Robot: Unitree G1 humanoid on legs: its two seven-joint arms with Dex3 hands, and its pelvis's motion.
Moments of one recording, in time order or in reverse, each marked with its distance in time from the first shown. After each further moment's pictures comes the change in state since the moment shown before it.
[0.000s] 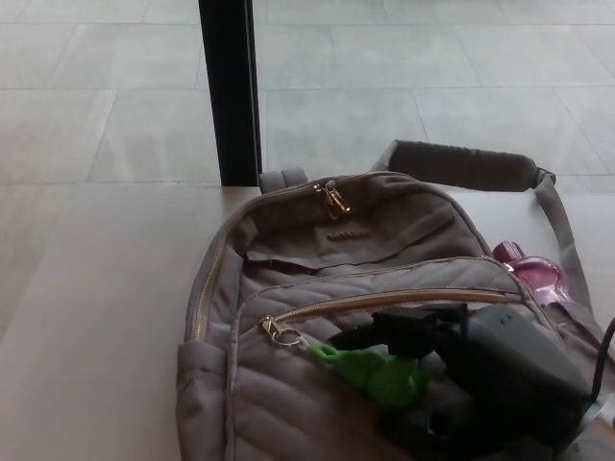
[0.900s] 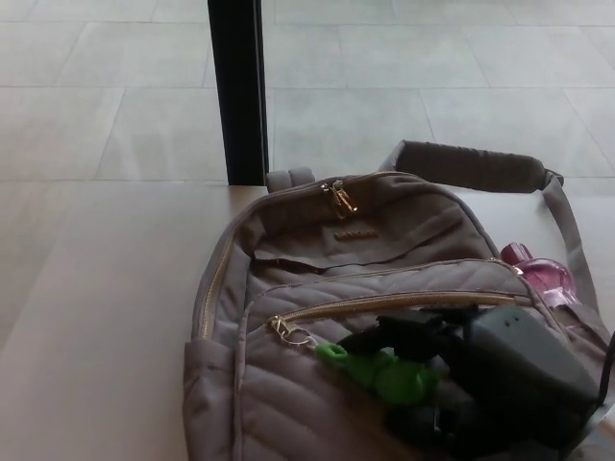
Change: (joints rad) left_arm 0.023 -0.021 0.039 -0.001 -0.007 -0.001 -0.015; right_arm 0.017 -0.017 -0.008 -0.037 -0.084 0.031 -0.018
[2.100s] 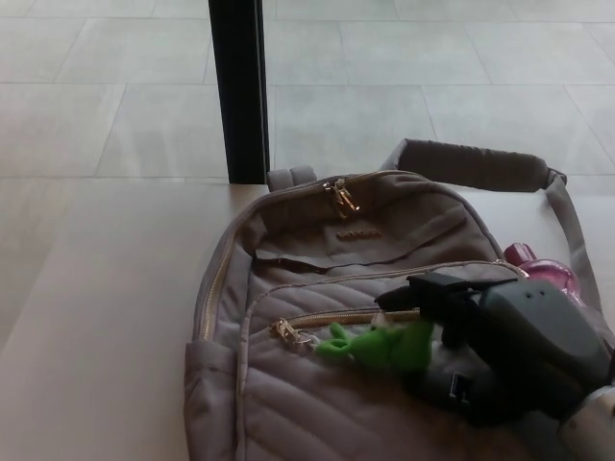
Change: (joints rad) left_arm 0.010 -0.022 0.000 -0.002 0.001 0.000 0.012; right_arm -0.013 0.061 -0.023 -0.039 -0.190 0.237 0.002
